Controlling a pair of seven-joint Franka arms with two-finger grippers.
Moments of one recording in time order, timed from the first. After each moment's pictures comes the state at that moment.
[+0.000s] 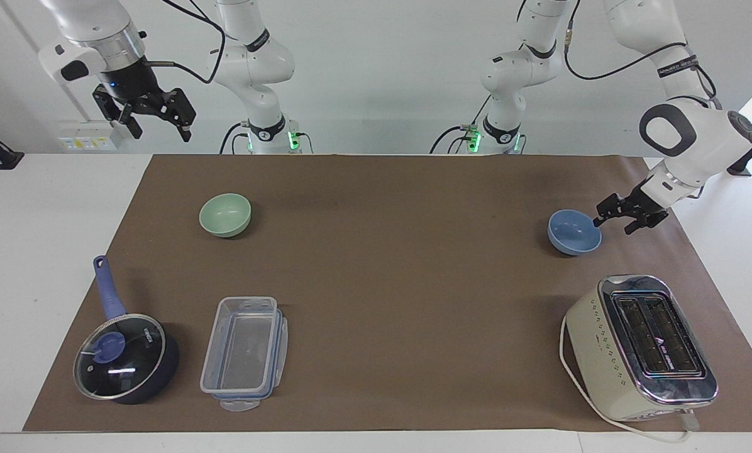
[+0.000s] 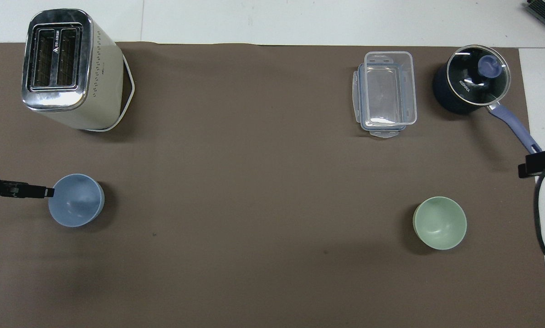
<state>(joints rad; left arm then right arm) 0.25 0.06 0.06 -2.14 -0.26 2.11 0.64 0.09 -0.07 -0.14 -1.52 -0.02 1.41 0.03</state>
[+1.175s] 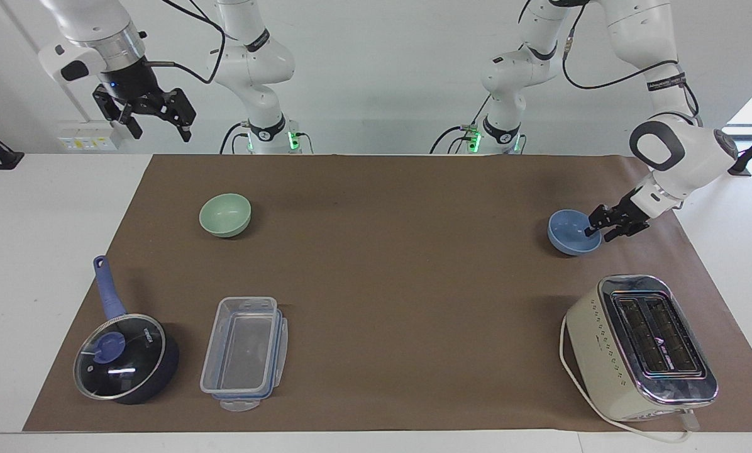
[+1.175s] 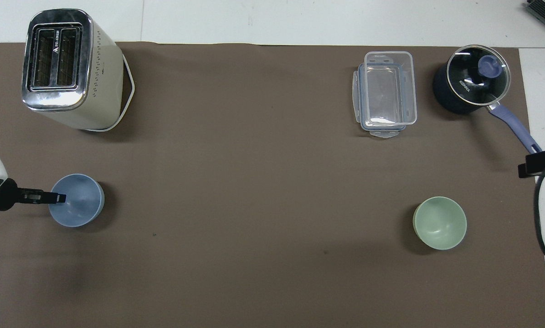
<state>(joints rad) 0.27 0.10 0.05 -2.21 -0.33 2.17 0.69 0.09 -0.07 -0.14 -1.52 -0.02 1.41 0.03</state>
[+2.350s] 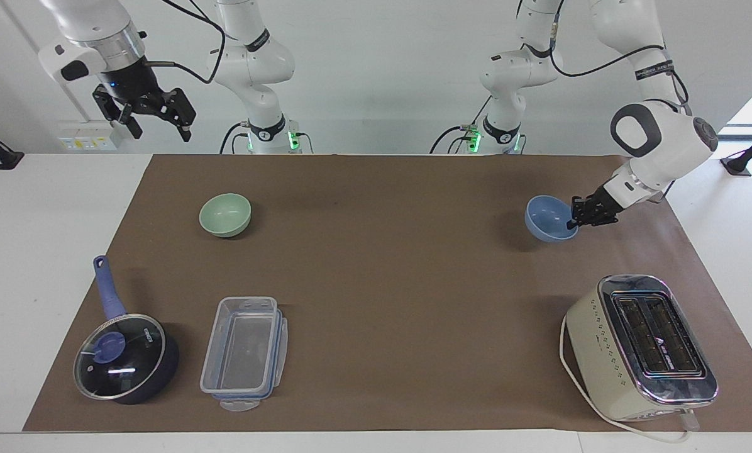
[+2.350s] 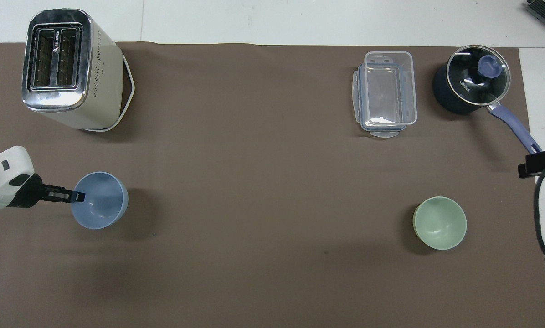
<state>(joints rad) 0.10 -0.03 0.03 -2.22 -0.34 2.06 0.53 0.09 -0.07 -0.14 -1.52 -0.02 1.41 0.03</state>
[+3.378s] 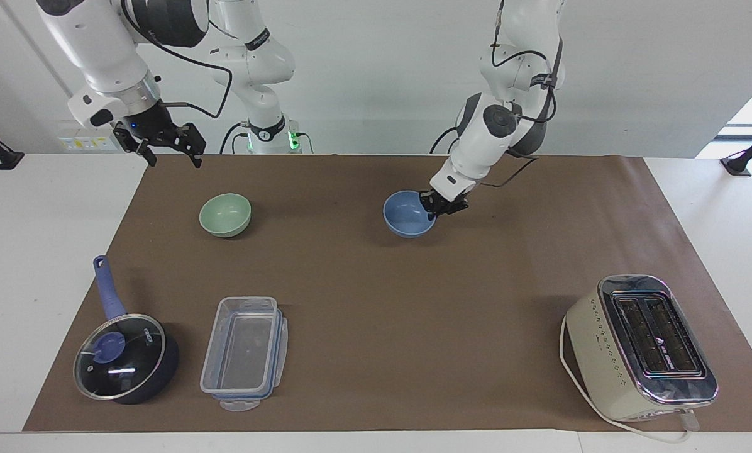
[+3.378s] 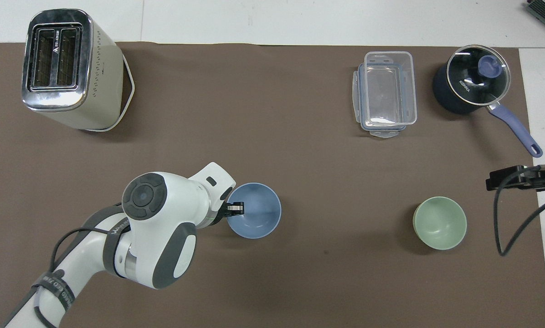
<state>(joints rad) -0.61 0.06 0.02 -2.23 -0.34 2.35 -0.34 0.06 -0.13 -0.14 -1.85 -0.02 1.64 -0.04</state>
